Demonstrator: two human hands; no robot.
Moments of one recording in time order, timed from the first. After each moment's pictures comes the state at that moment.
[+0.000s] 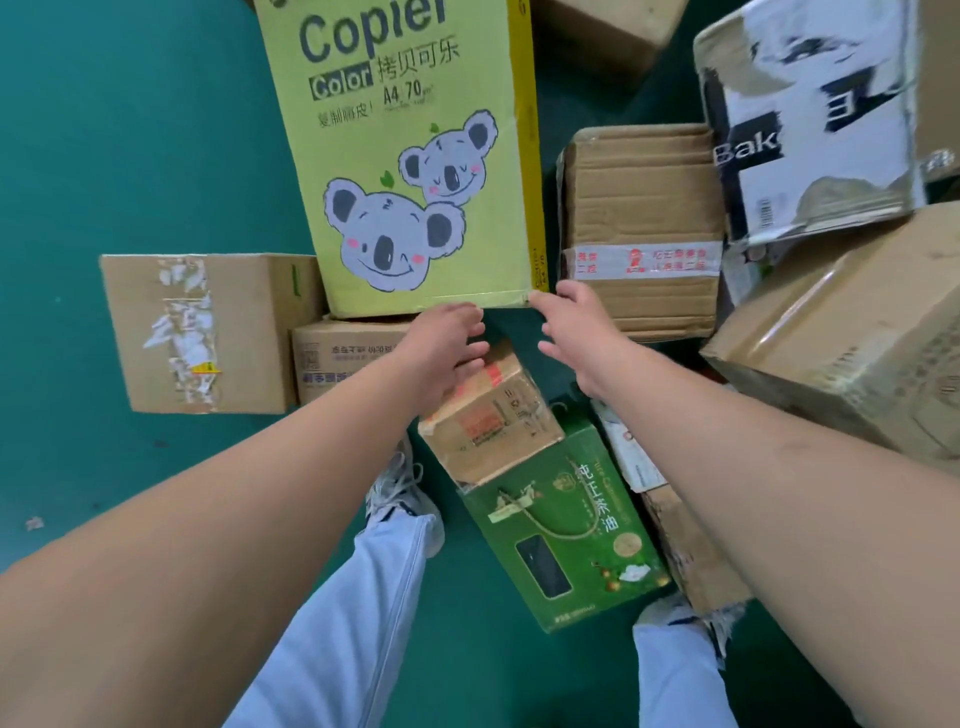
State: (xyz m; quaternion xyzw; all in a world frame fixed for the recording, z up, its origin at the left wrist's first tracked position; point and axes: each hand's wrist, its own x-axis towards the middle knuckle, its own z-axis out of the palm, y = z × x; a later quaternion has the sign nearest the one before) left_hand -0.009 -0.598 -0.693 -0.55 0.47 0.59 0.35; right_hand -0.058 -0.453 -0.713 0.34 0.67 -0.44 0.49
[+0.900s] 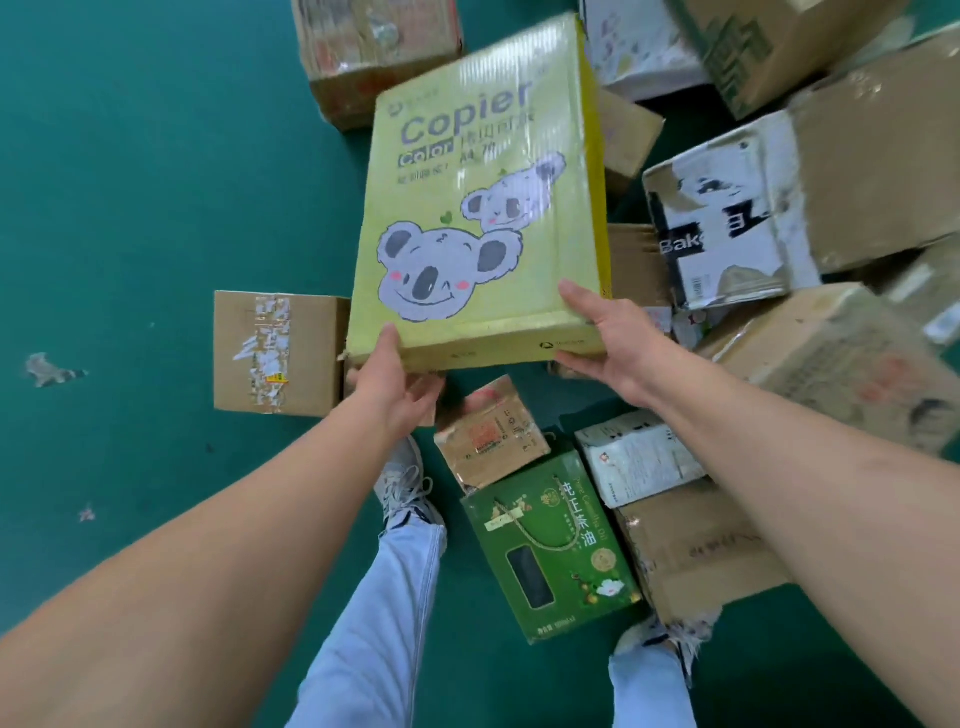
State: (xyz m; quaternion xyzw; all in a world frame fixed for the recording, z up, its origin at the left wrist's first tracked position) left_hand 0.028 -0.641 -0.583 -0.71 0.25 0.65 0.07; right_hand -0.097 -0.421 -0.568 0.33 0.60 -0.57 0.46
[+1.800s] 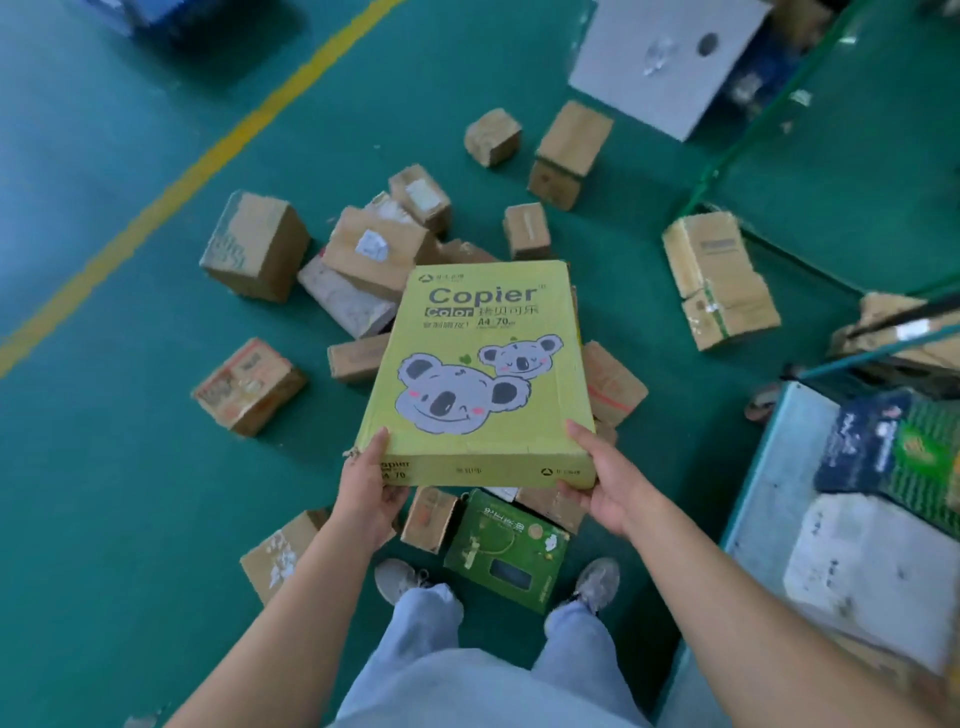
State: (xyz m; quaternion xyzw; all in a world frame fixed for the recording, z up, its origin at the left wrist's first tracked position) left_hand 0.035 -0.500 -0.106 -0.45 0.53 0.66 0.29; right_hand 0.121 -0.231 -0.069 0.54 0.40 -0.72 0.18
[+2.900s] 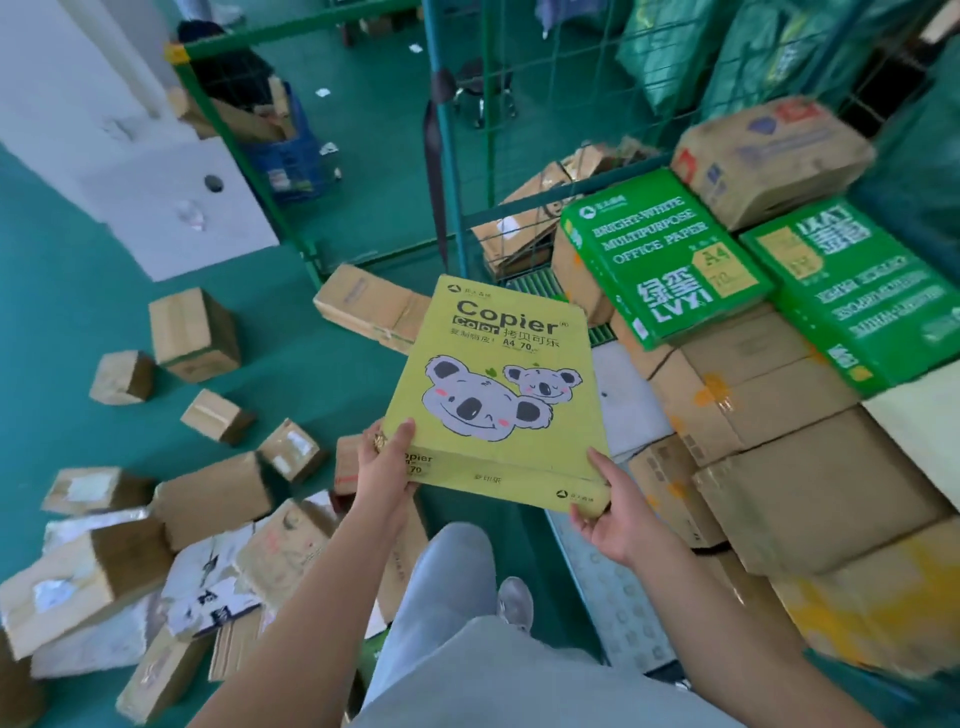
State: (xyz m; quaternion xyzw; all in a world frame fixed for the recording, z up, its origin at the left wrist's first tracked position) left_hand 0.277 0.033 -0.003 0.00 0.70 0.51 0.50; right_hand 0.547 0.086 -0.020 0.61 -0.01 -0.75 -0.25
